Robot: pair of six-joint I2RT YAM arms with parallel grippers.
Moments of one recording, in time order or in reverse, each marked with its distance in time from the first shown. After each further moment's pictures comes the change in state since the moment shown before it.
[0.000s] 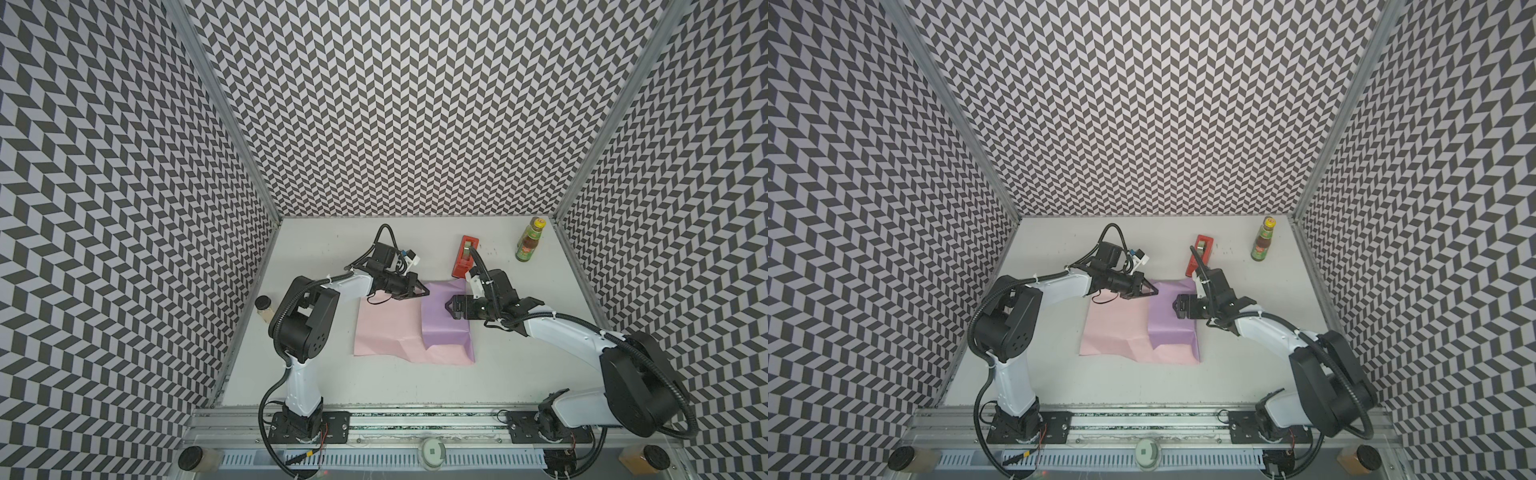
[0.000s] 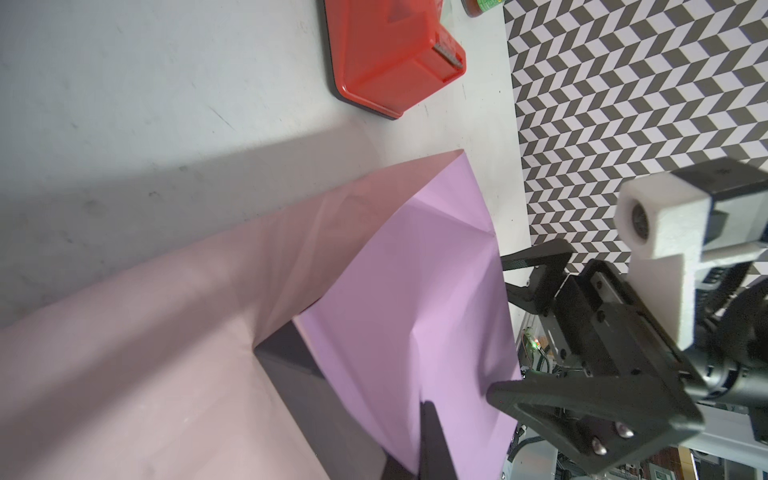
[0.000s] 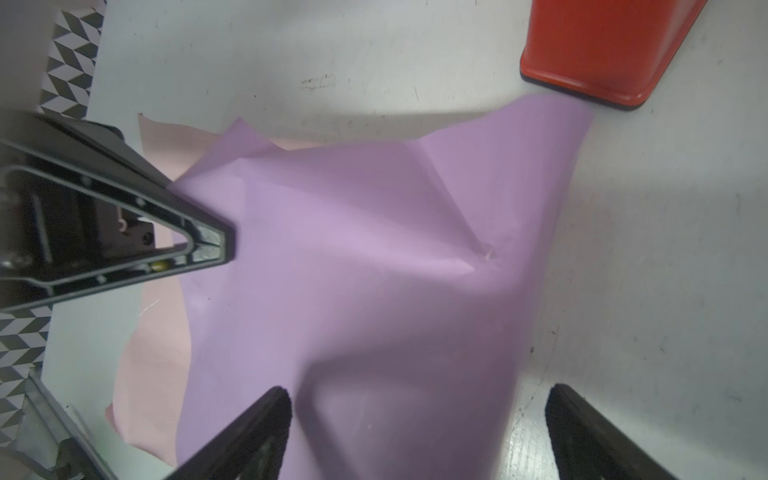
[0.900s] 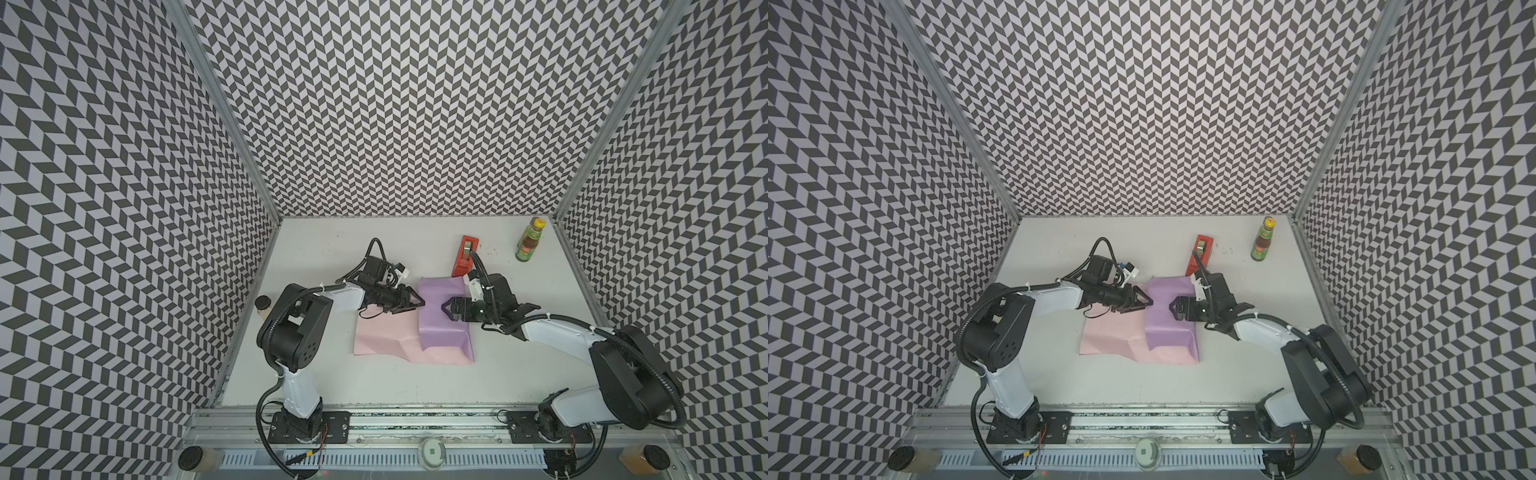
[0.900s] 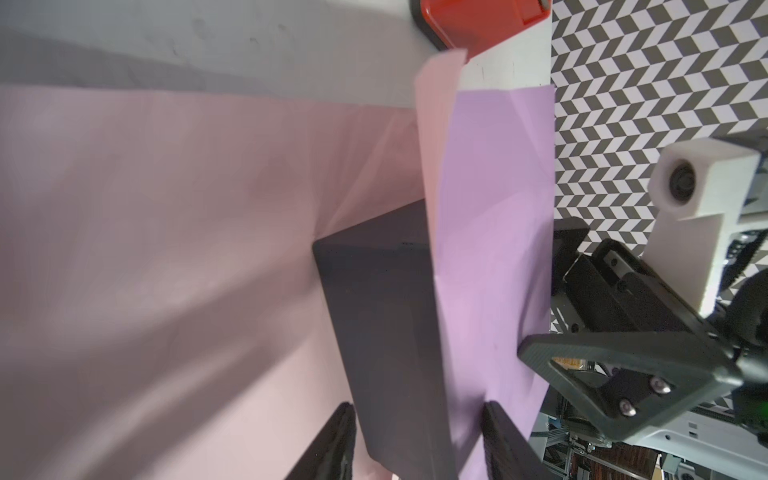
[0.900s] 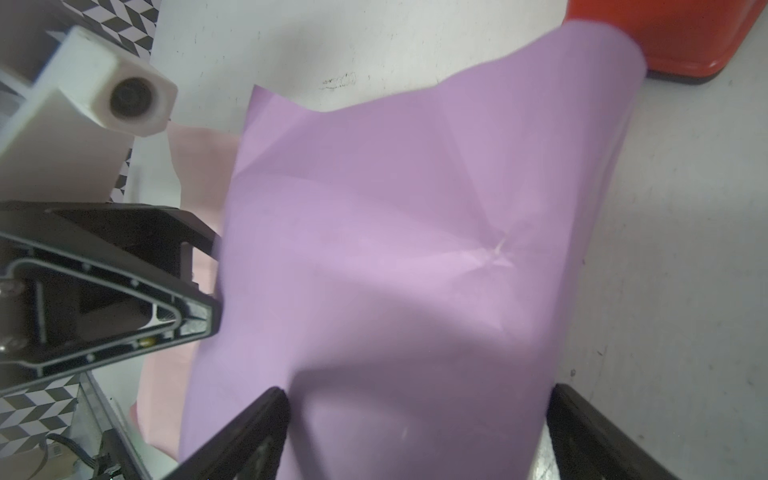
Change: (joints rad) left arm 0.005 -0.095 -0.215 0.101 -0.029 -0.104; right arm 0.001 0.036 -0.063 0.161 -0.052 0.038
